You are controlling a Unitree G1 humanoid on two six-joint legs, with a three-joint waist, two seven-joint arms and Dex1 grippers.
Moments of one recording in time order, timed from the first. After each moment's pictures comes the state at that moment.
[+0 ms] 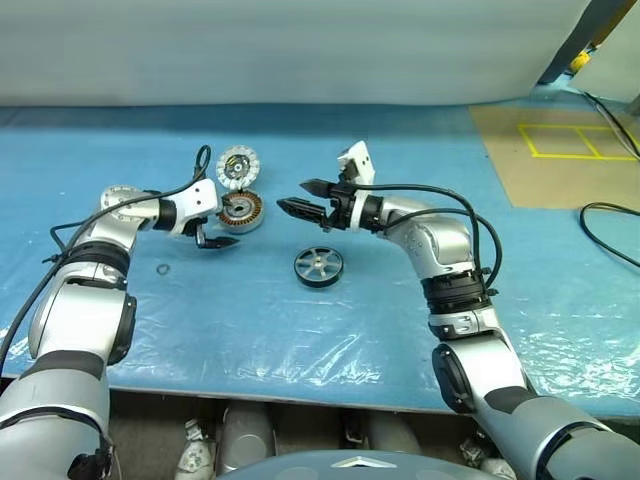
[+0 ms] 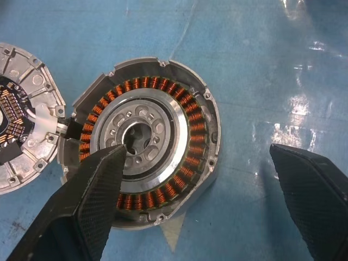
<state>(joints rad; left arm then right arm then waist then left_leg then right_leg) -1.01 0.63 -0.15 1.25 0.18 -0.51 -1.20 -0.77 -0.12 0.03 0.21 0.32 0.71 0.83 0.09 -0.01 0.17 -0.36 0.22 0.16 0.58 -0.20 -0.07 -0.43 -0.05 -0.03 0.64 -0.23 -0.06</state>
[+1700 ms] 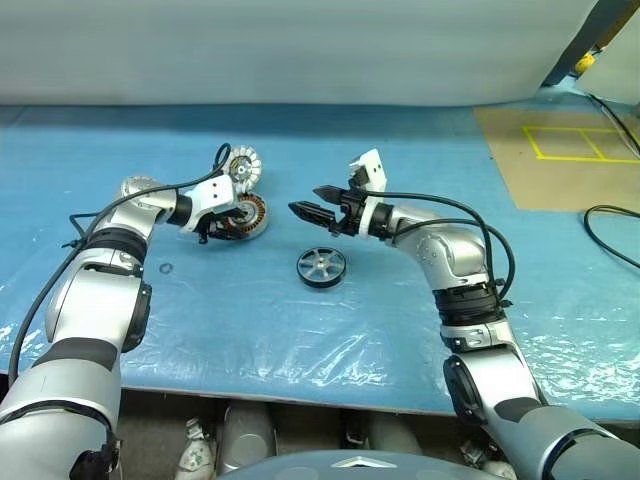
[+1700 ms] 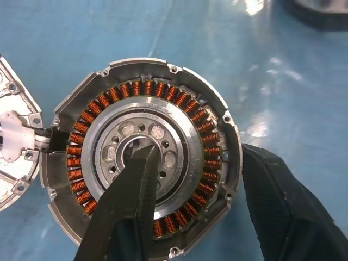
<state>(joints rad) -1.03 0.57 -0.13 1.20 0.16 -0.36 -1.38 -0.68 -0.19 0.05 0.09 0.42 0.78 0.75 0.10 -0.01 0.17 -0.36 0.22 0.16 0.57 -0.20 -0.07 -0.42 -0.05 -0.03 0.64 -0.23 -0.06</state>
